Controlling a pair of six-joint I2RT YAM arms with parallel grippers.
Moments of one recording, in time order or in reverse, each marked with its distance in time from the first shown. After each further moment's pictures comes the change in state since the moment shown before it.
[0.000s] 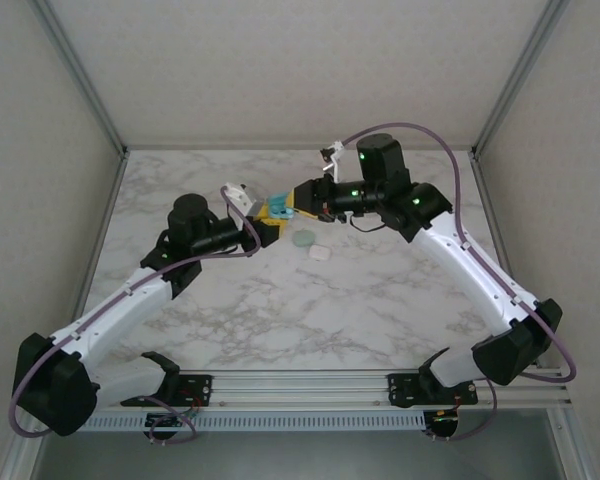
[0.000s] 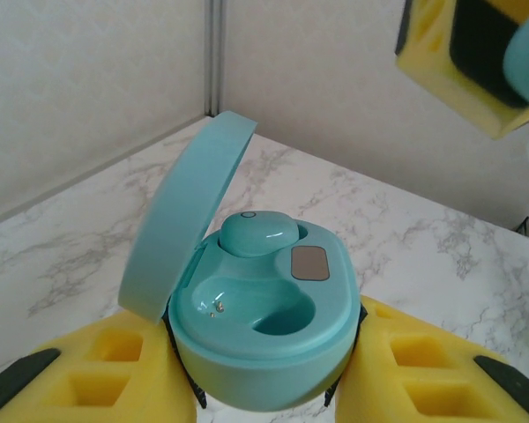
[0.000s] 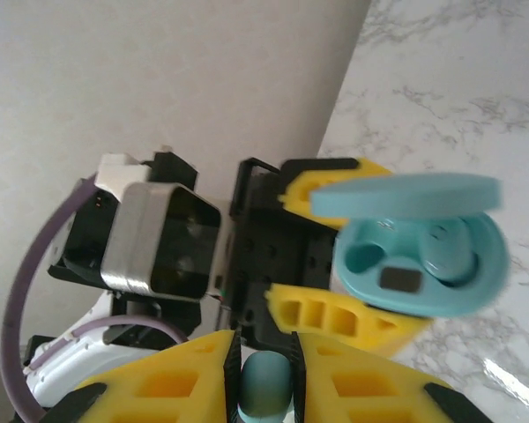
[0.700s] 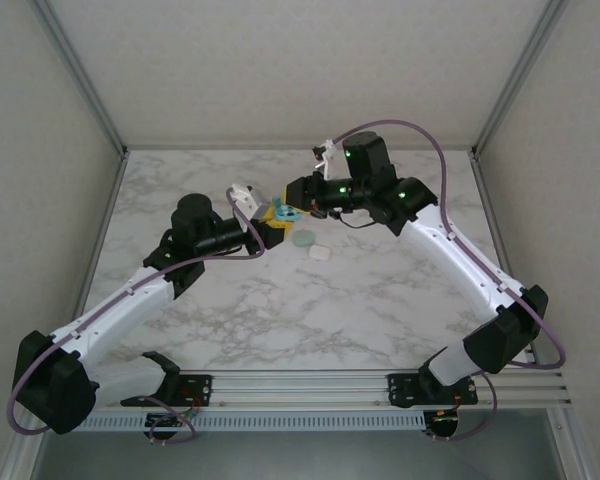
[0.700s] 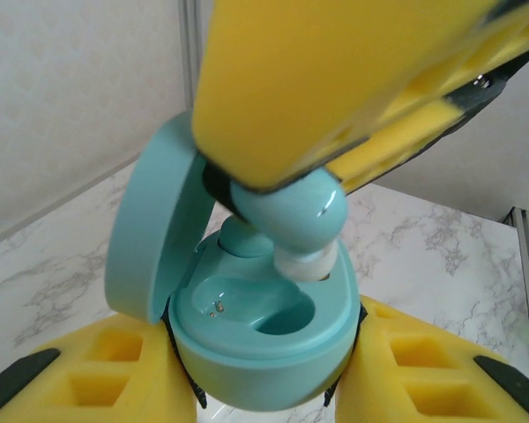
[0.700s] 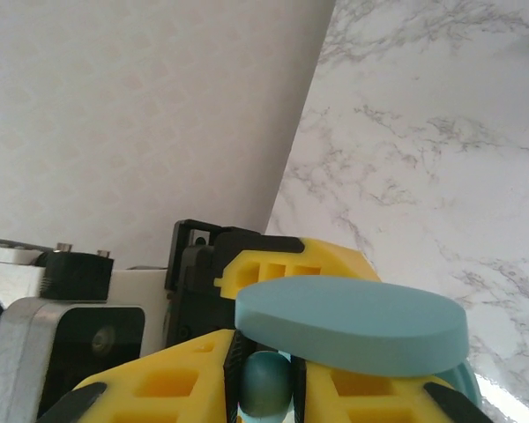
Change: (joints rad) left arm -0.034 0.005 0.017 0.006 0.008 0.040; right arm 0.023 0.073 0.041 -0.016 0.103 -0.019
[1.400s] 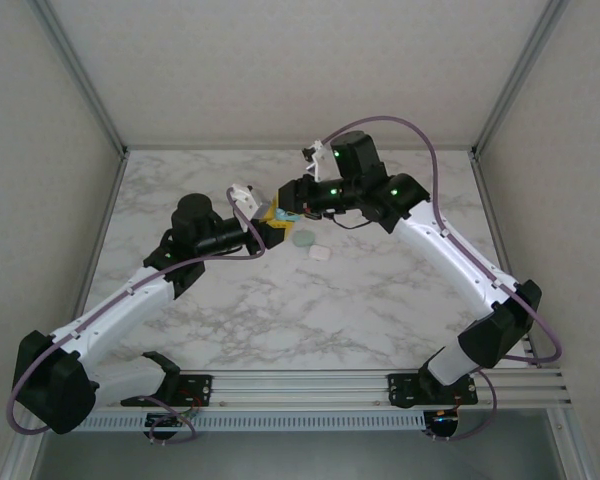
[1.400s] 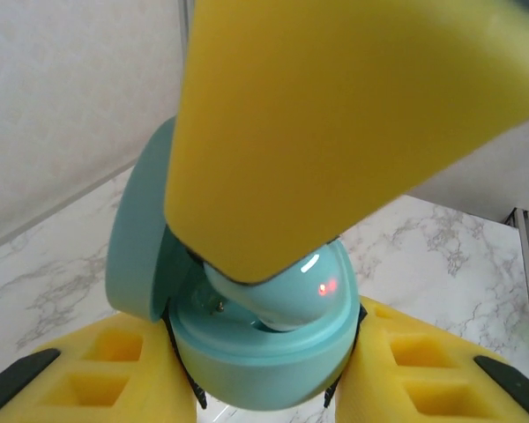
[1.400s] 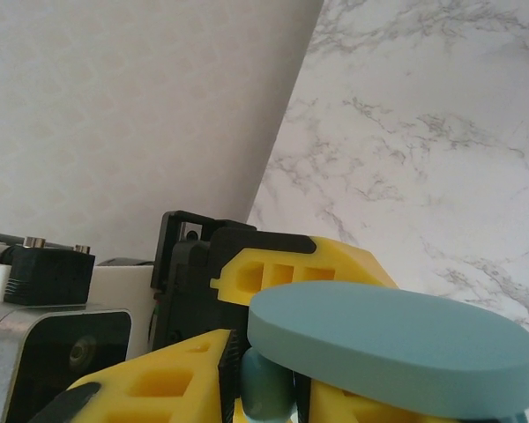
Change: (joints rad) left arm -0.003 0.000 0.002 0.003 -0.008 -0.001; right arm 0.047 0.043 0.079 -0.089 0.059 -0.072
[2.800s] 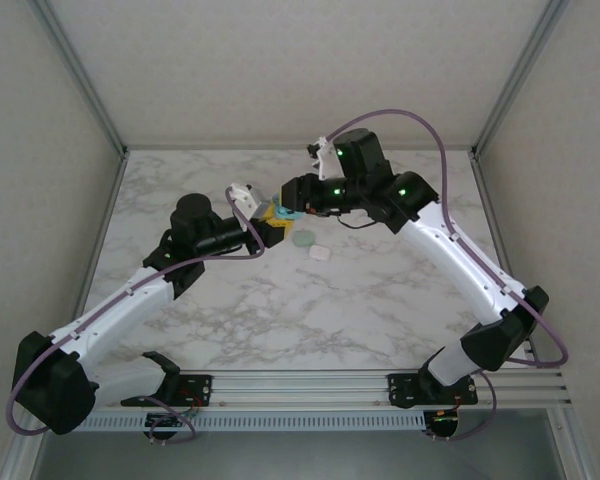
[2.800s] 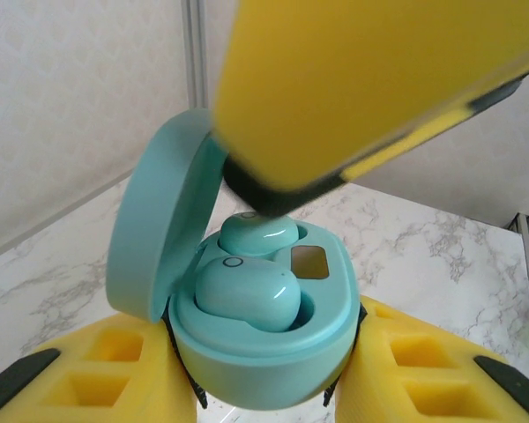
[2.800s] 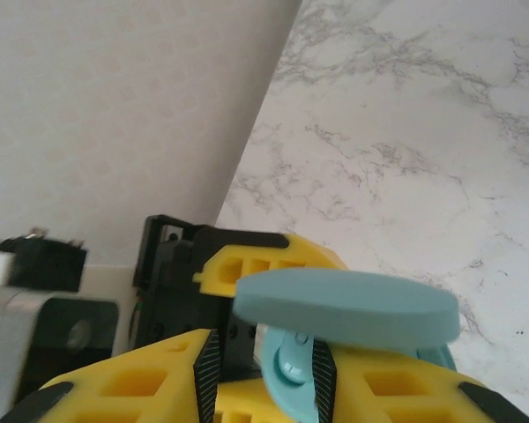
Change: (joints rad) left arm 0.000 -0.003 0.000 0.010 -0.007 -0.003; right arm 0.016 -0.037 0.057 -0.087 0.128 -0.068
